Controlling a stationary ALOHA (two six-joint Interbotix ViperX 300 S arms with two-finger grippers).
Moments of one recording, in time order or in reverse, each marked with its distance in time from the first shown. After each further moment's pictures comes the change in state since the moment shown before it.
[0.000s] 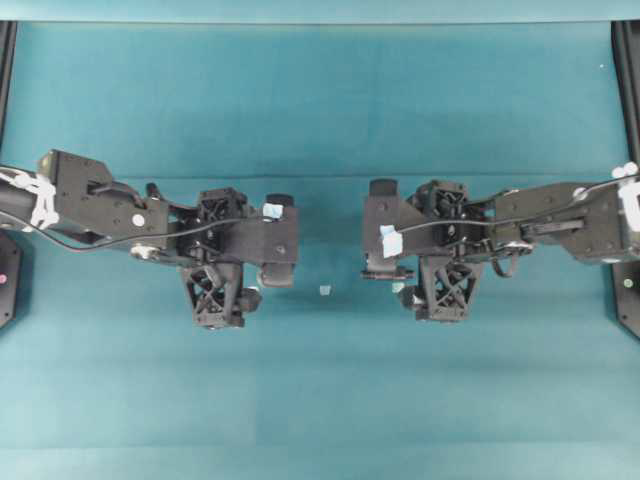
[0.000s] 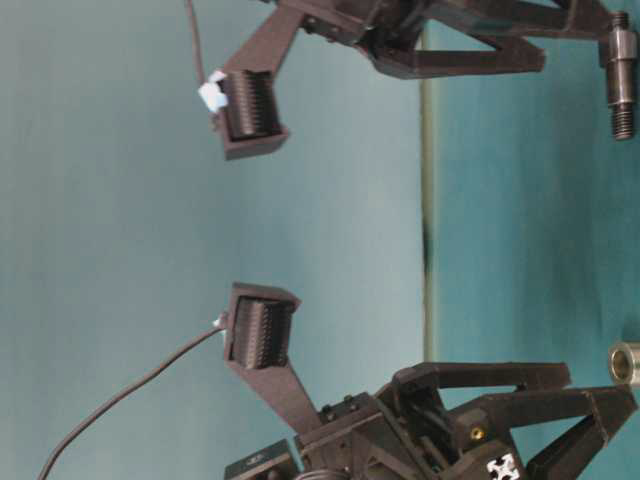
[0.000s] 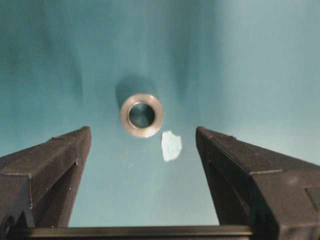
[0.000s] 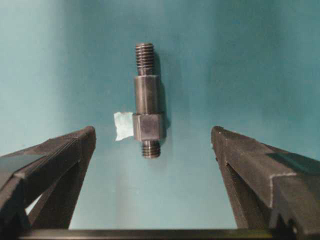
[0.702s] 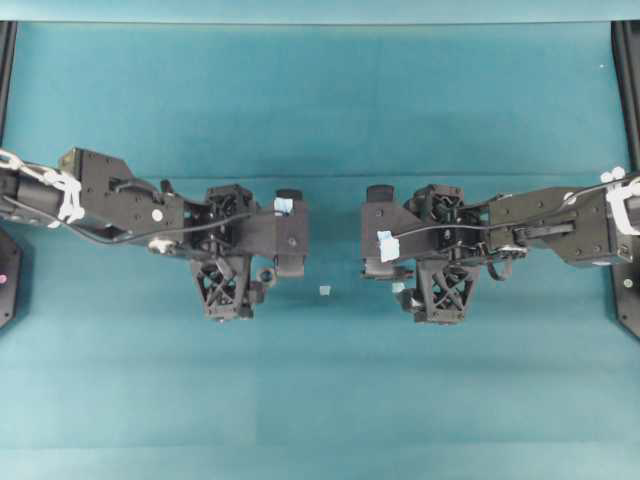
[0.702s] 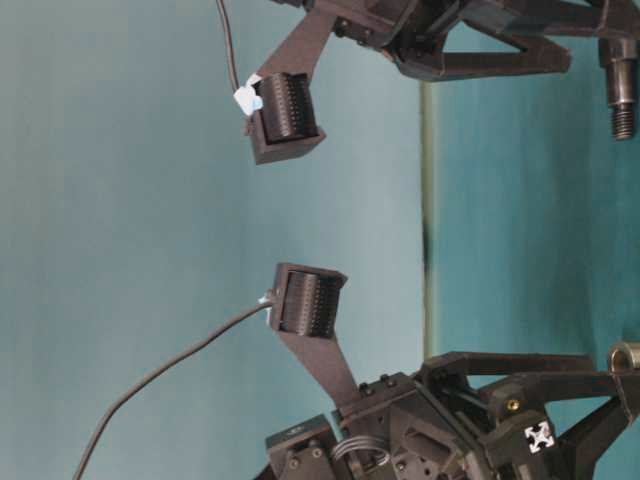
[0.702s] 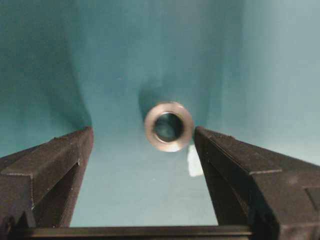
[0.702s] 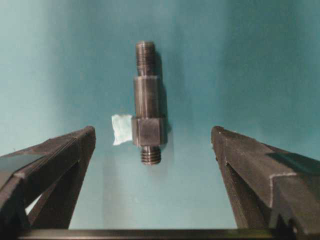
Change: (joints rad) left arm 0.038 0.066 -0.020 0.000 -0.006 0.002; right arm 0.000 0.026 0.011 -0.002 -0.032 -0.005
